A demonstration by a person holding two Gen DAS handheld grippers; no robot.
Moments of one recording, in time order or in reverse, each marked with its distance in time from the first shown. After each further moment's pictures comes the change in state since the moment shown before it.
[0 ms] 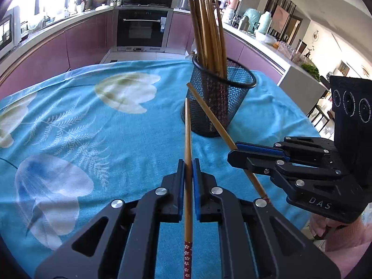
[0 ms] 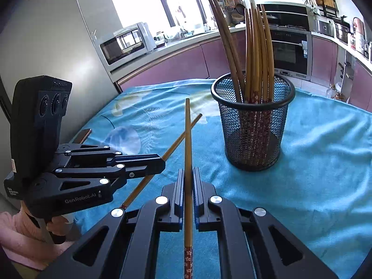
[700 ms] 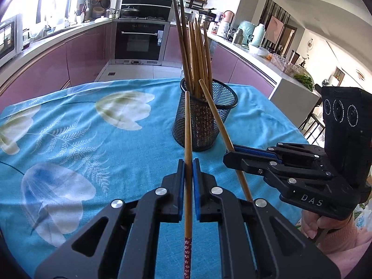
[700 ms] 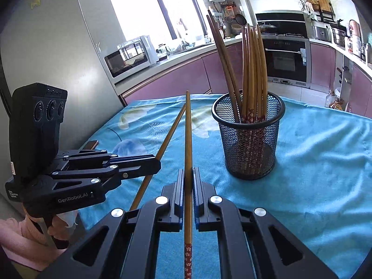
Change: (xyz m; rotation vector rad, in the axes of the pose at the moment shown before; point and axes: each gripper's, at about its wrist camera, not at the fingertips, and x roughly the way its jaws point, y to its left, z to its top) left arm -0.032 -0.014 0.003 0.006 -0.084 -0.020; right arm -0.024 0.001 0.004 0.008 -0.072 0.015
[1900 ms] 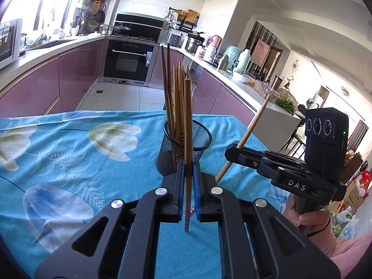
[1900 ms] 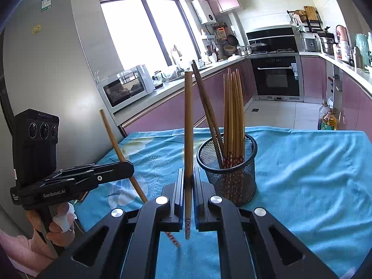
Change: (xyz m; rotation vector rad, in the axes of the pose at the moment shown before) left arm -0.049 -0.007 0.029 -0.025 -0.147 -0.110; right arm -0.040 -0.019 0.026 0.042 -0.158 -0.005
